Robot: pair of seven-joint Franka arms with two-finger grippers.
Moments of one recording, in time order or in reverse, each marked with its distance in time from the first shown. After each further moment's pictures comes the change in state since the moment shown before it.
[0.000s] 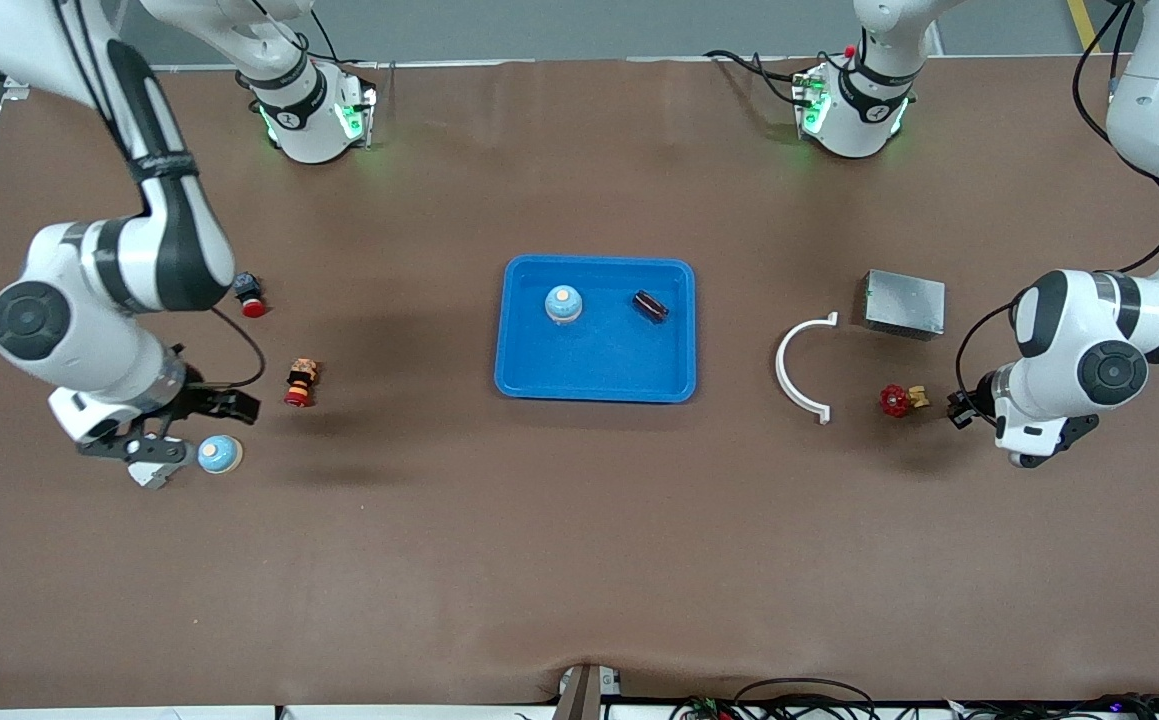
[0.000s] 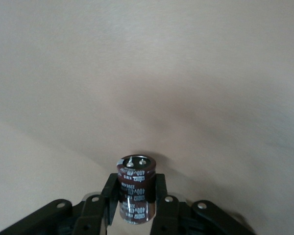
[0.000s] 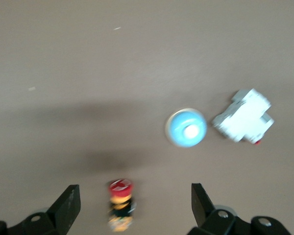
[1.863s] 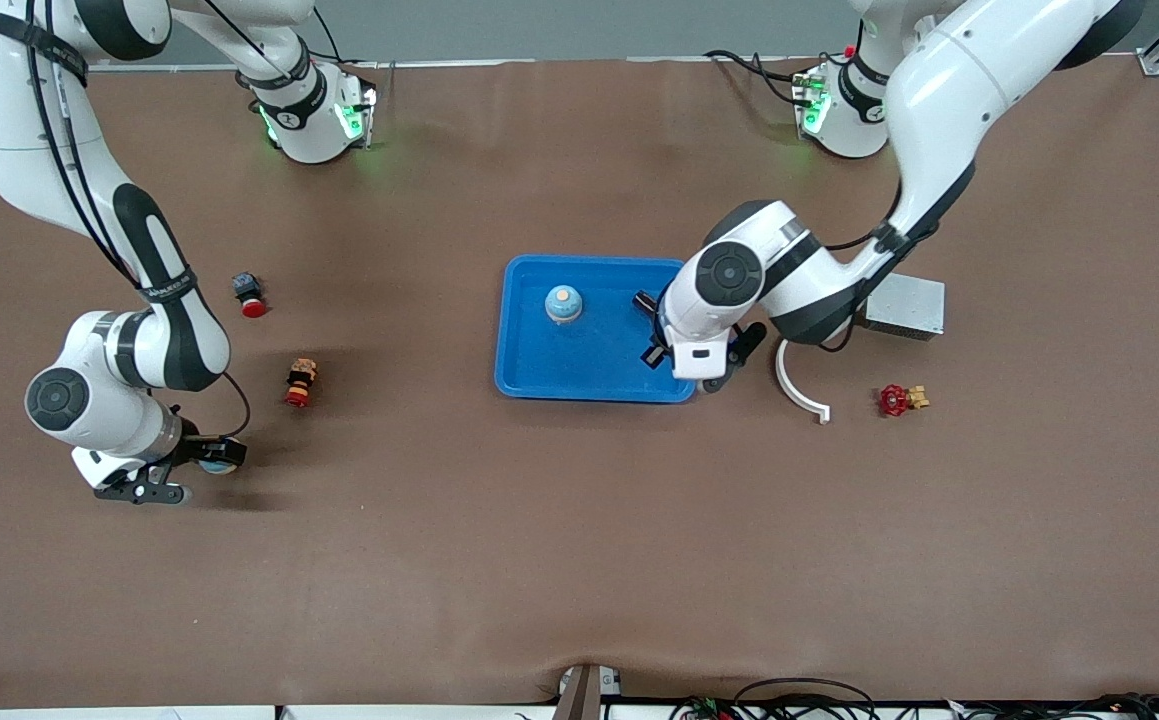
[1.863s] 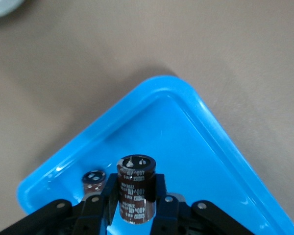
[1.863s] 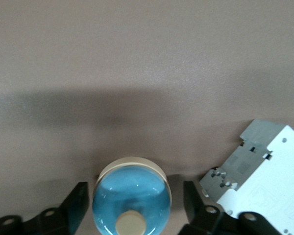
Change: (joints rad) left arm -0.481 0.145 -0.342 0.124 -0.060 -0.025 -1.017; right arm -0.132 0.309 0.011 0.039 -0.010 0.277 -0.099
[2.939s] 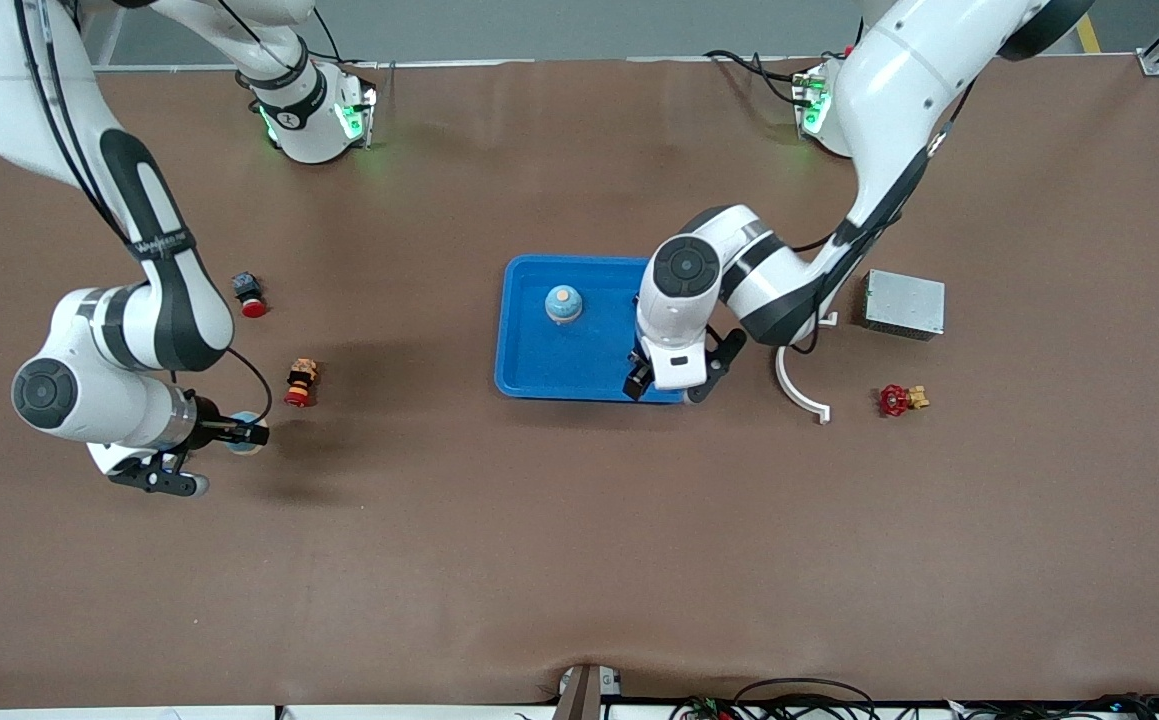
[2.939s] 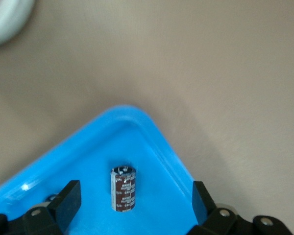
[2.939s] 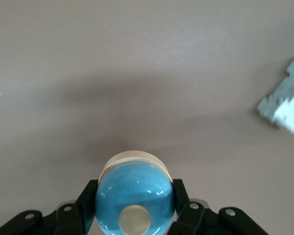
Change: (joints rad) left arm -0.204 -0.097 0.217 0.098 0.002 -0.022 -0.041; right arm 0.037 -0.172 0.103 0.023 0.097 -0.320 0.217
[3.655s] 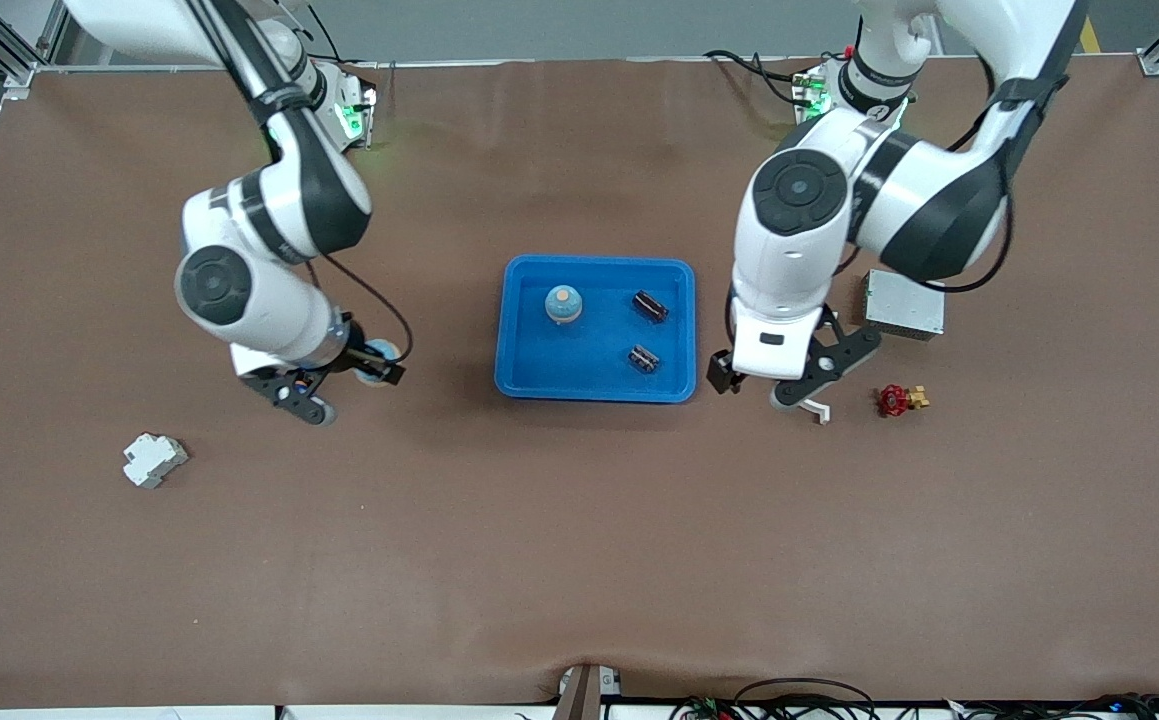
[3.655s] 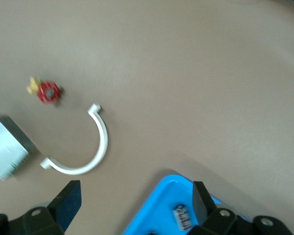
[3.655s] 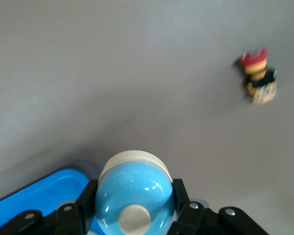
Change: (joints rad) left arm 0.108 -0.193 0.001 0.232 -0.006 -0.404 0.653; right arm 0.377 -0.195 0.010 -0.071 0.095 -0.099 0.681
